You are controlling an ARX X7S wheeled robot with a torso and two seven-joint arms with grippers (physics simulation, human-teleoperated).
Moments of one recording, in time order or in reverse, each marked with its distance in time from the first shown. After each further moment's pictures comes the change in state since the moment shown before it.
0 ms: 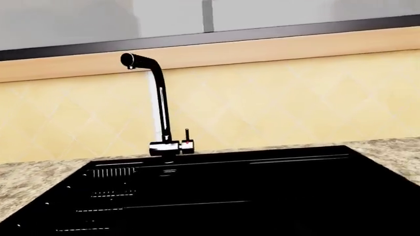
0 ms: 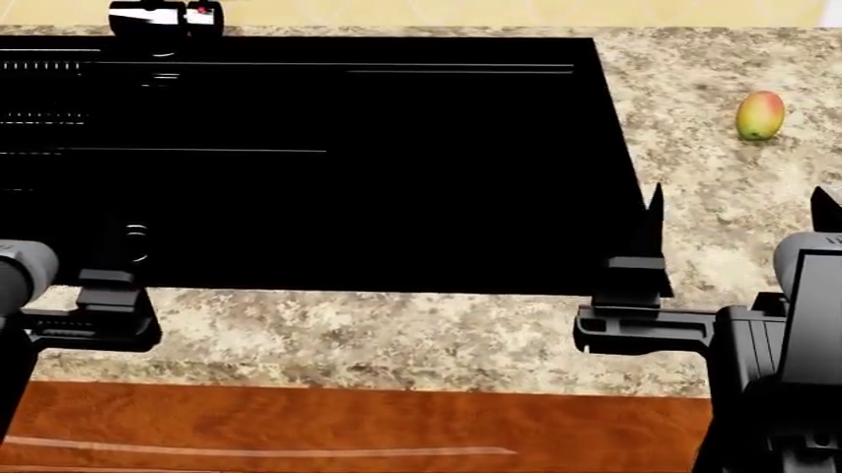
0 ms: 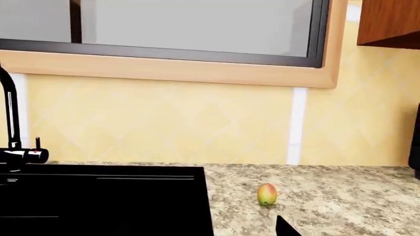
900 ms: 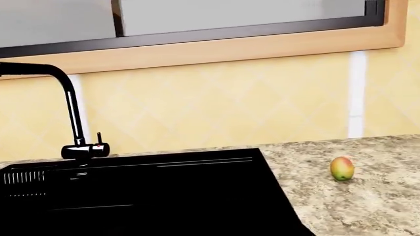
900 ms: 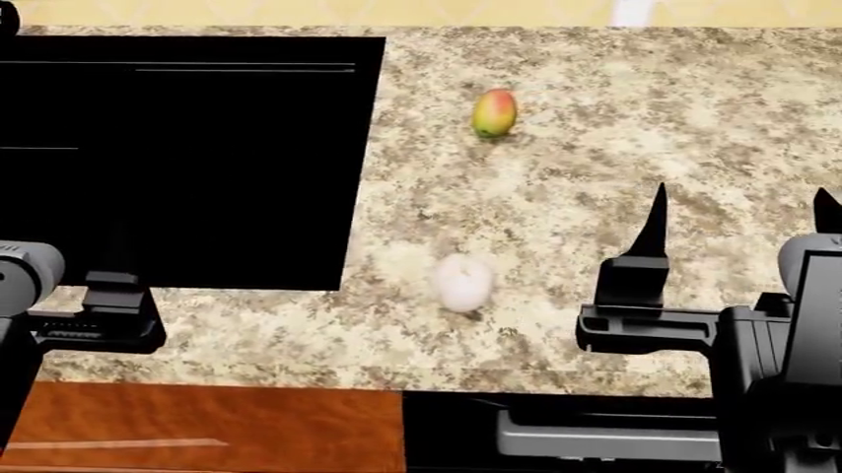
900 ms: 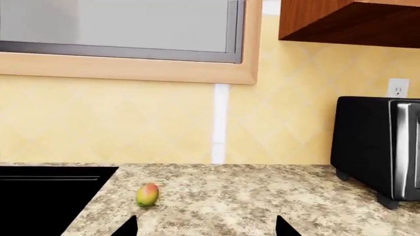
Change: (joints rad) left arm -0.004 0.001 0.011 -0.007 -0.004 -0.001 -0.006; right arm -0.014 -0.002 0.011 0.006 -0.004 -0.009 -0.002
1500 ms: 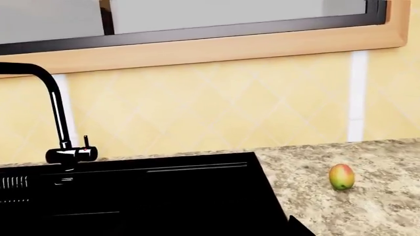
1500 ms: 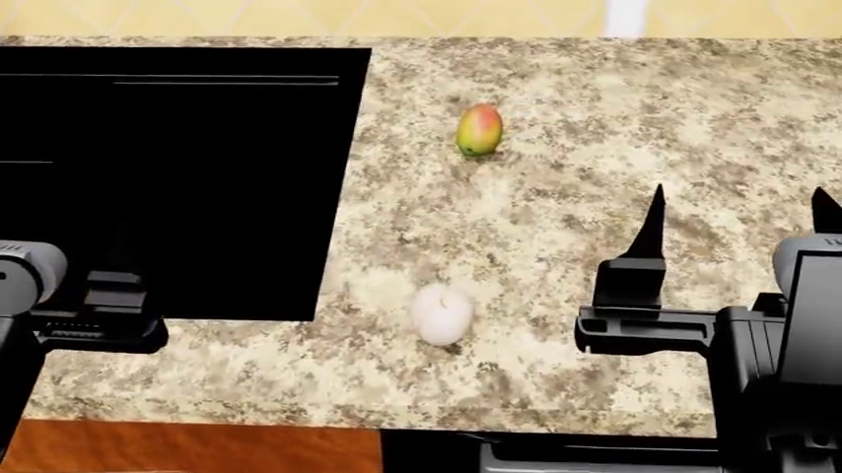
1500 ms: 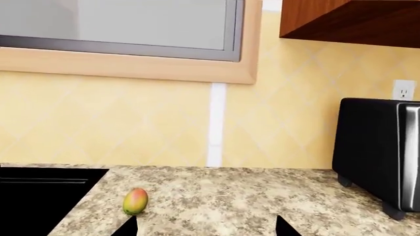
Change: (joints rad) left arm -0.002 0.002 0.004 -0.001 -0.005 0.002 -0.003; right arm 0.001 -0.002 0.002 0.000 -0.006 0.015 -0.003
